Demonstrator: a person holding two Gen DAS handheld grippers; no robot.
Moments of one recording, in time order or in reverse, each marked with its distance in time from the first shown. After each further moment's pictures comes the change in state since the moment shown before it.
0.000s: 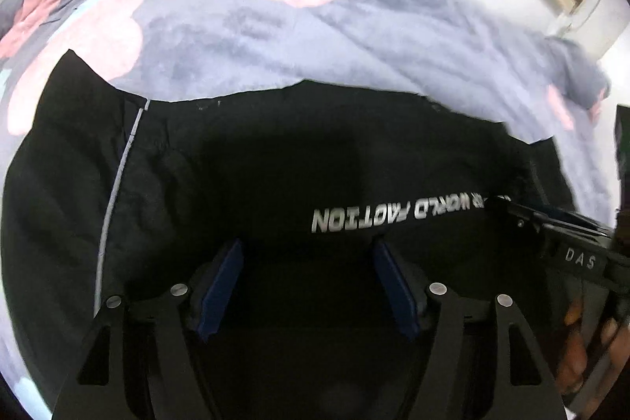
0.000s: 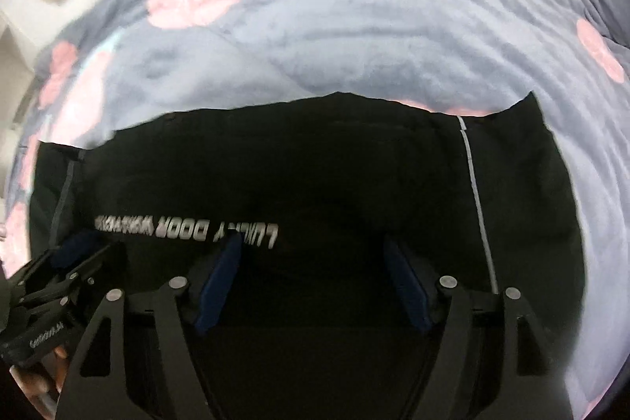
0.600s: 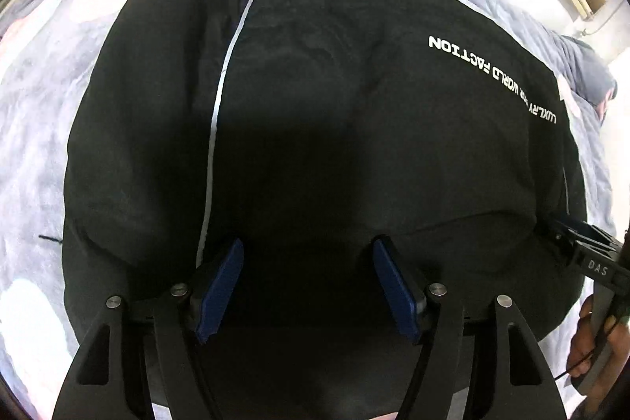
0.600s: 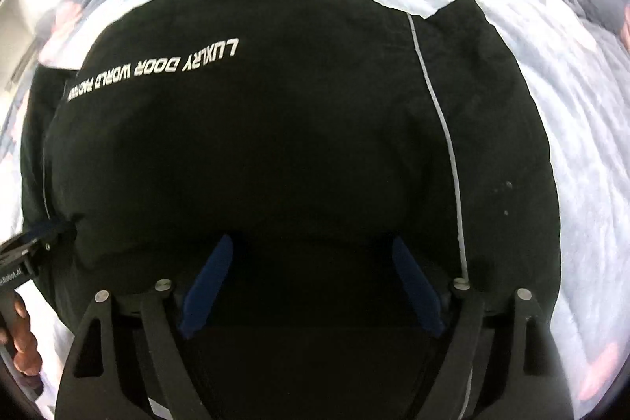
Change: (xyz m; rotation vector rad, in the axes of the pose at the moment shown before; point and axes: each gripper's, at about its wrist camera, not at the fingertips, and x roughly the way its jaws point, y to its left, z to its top) left arm -0.029 0.047 -0.081 -0.101 0.097 0.037; right arm -0.021 -0.019 -0.086 -0.031 0.057 -0.065
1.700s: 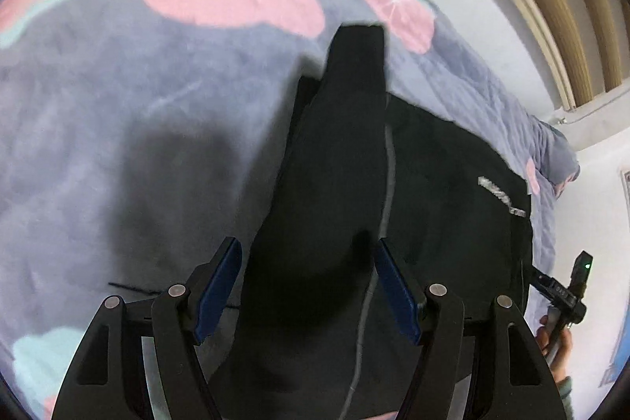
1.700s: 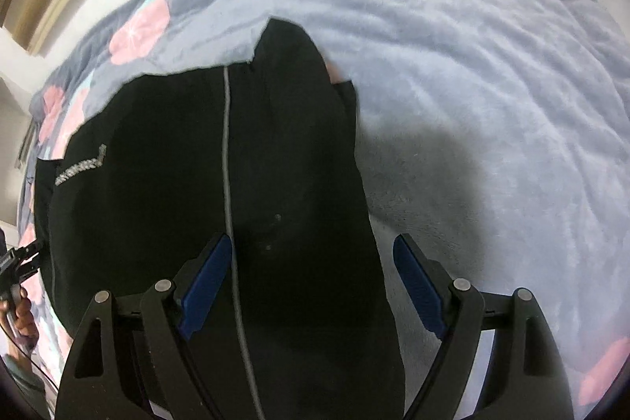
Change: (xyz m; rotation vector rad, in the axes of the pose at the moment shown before) left arm -0.033 0.130 0.042 -0.191 -0.042 -0.209; right arm -0.016 -0.139 0.008 0.191 -0.056 0.073
